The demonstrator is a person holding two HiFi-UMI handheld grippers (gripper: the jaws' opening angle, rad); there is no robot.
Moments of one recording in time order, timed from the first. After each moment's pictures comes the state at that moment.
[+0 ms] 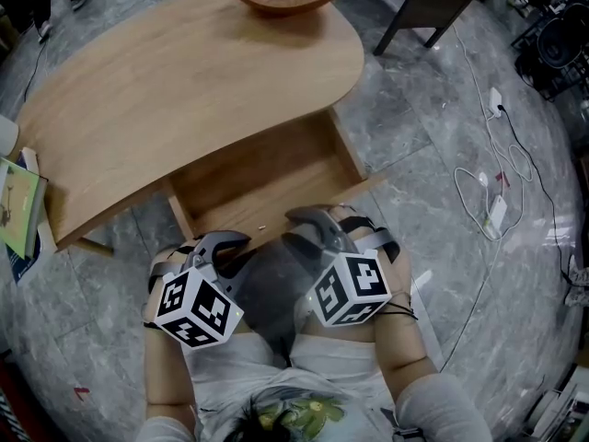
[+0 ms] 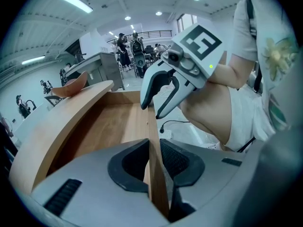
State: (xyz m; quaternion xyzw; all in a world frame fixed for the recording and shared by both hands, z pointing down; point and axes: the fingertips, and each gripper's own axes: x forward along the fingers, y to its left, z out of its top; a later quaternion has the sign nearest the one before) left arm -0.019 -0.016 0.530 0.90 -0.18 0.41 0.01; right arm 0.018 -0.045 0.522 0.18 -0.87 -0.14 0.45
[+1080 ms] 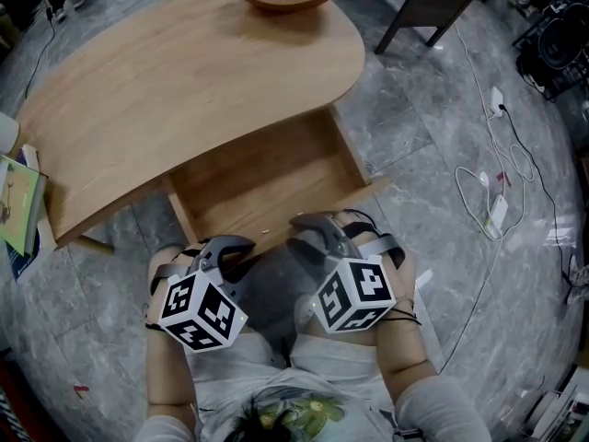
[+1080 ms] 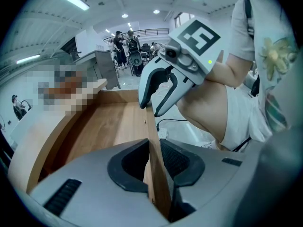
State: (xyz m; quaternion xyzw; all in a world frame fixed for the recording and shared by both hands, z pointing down) left arm -0.012 -0.001 0.536 0.89 -0.15 0.42 0.01; right arm 0.025 -0.030 0.525 0.17 -0.86 -0.12 0.46
